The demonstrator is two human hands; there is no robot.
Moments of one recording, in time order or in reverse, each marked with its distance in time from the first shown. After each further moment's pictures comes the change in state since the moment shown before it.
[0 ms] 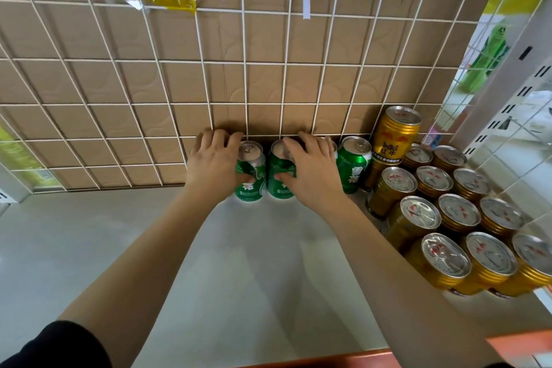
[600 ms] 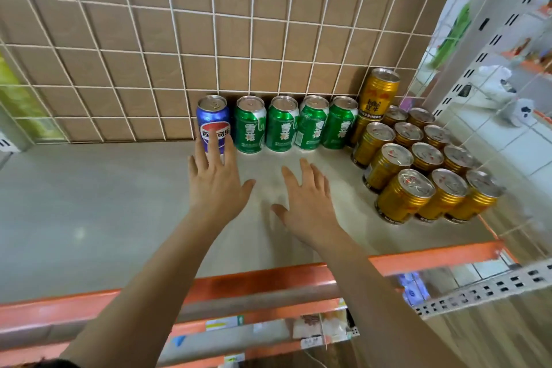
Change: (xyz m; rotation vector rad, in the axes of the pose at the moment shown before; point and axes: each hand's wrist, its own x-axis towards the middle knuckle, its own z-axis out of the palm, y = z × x) left_hand -0.127 0.014 0.015 -0.181 -0.050 -0.130; right_hand -0.142 -0.051 0.014 -0.043 -0.291 0.169
